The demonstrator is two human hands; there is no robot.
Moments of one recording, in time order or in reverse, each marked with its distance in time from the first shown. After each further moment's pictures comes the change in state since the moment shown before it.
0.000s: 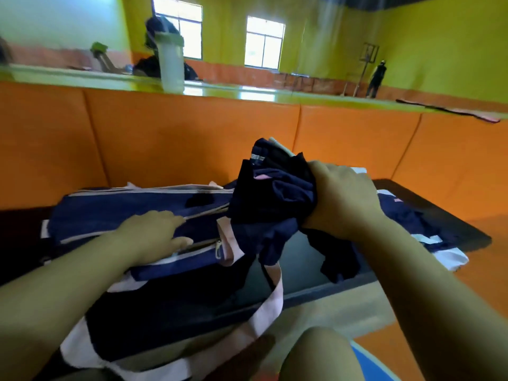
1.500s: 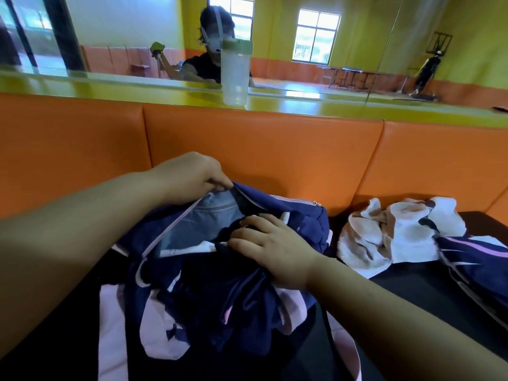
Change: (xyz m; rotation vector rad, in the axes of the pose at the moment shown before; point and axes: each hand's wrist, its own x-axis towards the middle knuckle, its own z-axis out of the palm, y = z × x) left_hand 0.093 -0.108 -0.103 -0.236 0.308 0.231; right_hand 0.119 -0.139 0.121 0.269 -0.065 -0.896
